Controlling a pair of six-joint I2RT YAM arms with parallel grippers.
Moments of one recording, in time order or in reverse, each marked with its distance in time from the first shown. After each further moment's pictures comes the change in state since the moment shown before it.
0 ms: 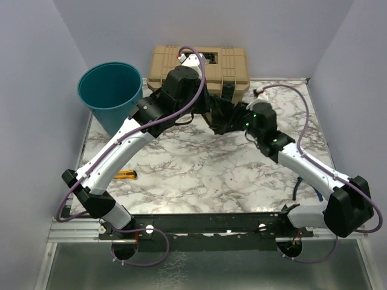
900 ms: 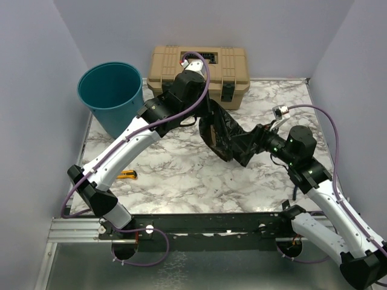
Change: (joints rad) left arm 0.006 0.011 -0.080 0.022 -0.018 -0.056; right arm -0.170 -0.496 -0.150 -0.179 -0.435 -0.092
